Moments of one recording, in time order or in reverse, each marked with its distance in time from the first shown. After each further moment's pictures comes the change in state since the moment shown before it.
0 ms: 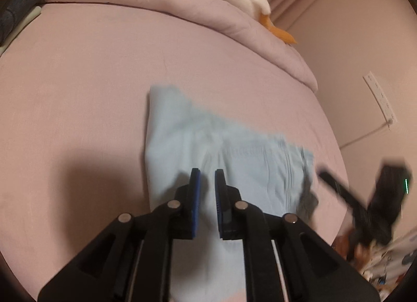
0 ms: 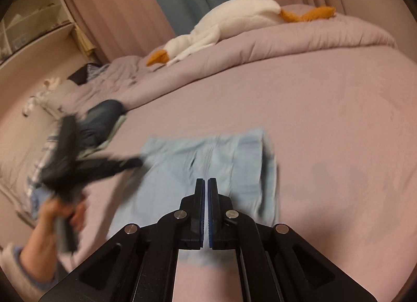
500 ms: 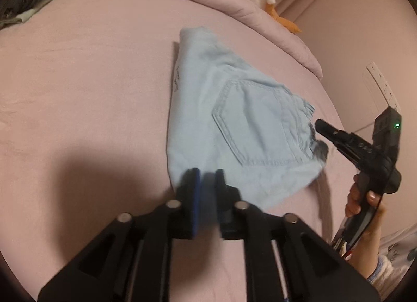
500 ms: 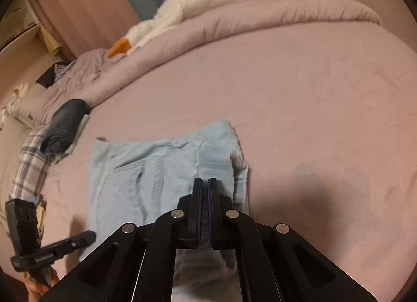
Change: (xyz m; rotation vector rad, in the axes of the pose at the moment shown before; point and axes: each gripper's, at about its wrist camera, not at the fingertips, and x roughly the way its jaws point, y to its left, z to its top) left arm -0.024 0.010 -0.083 -0.016 0.007 0.039; right arm 0.009 -0.030 -0.014 0.075 0.082 -0.071
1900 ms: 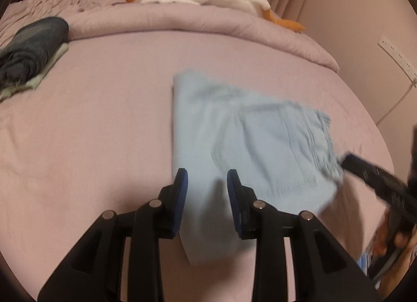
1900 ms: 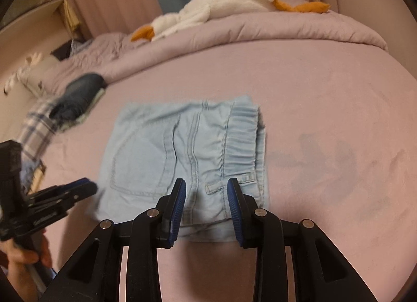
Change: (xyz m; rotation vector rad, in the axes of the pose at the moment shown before) left arm 0.007 -0.033 0.036 0.170 -0.123 0.232; right arm -0.021 0.036 -0.036 -0.117 -0.036 -0.028
